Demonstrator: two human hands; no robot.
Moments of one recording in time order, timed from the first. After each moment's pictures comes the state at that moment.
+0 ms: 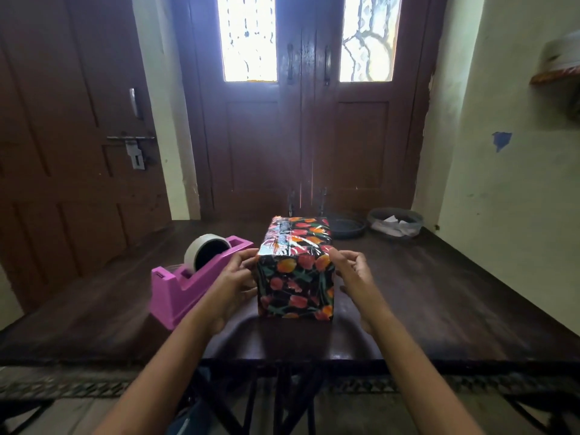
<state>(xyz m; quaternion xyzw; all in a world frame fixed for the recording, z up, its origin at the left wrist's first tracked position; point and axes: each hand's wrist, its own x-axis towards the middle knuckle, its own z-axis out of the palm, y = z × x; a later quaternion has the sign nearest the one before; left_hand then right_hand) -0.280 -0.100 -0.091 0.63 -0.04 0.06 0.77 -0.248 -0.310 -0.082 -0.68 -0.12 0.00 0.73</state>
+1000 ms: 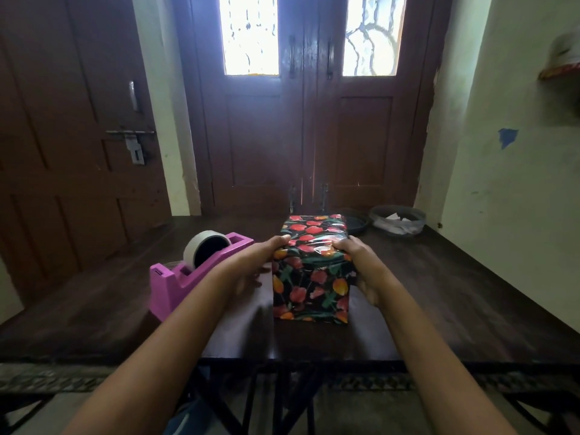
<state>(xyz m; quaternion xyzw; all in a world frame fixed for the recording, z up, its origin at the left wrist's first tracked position) -0.258 -0.124 -0.038 0.82 0.11 -0.07 0.57 -0.207 -0.314 -0.066 -0.68 -0.10 0.10 0.72</state>
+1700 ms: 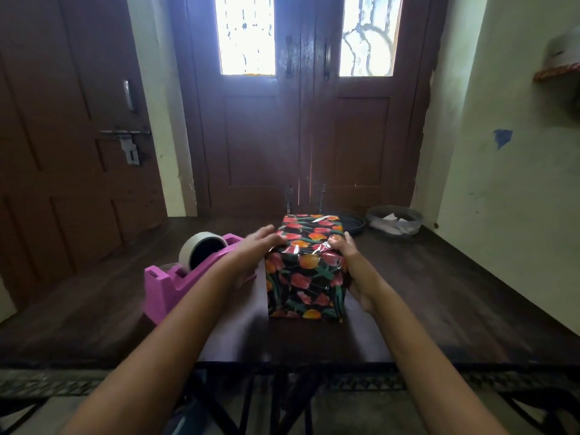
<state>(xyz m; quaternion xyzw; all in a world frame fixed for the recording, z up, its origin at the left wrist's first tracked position) -0.241 -0.125 -0.037 0.79 0.03 0.02 0.61 -0.197 -0.307 -0.079 -0.66 -0.12 0.13 0.73</state>
